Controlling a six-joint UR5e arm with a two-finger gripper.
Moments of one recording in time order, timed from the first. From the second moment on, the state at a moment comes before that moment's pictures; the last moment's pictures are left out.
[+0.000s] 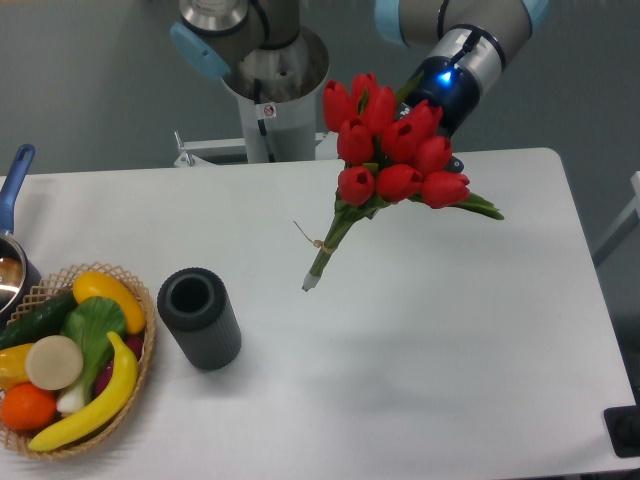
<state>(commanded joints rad) 2.86 -1.66 -1.85 -0.79 0.15 1.05</state>
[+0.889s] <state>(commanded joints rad) 2.86 -1.56 -1.87 -0.80 0.38 1.01</state>
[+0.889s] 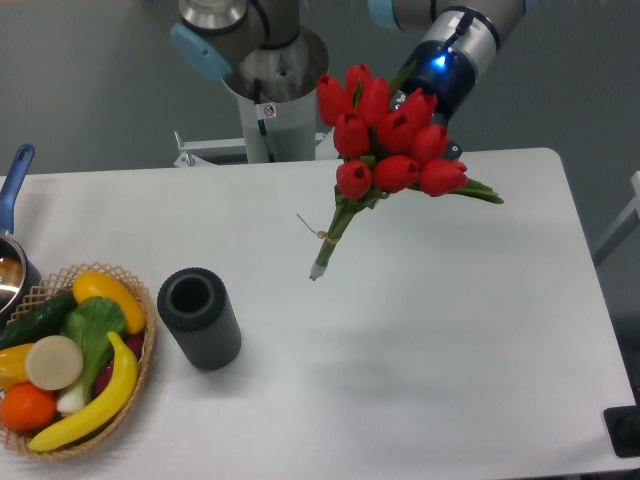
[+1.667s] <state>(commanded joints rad) 2.78 -1.44 -1.87 -0.85 0.98 0.95</state>
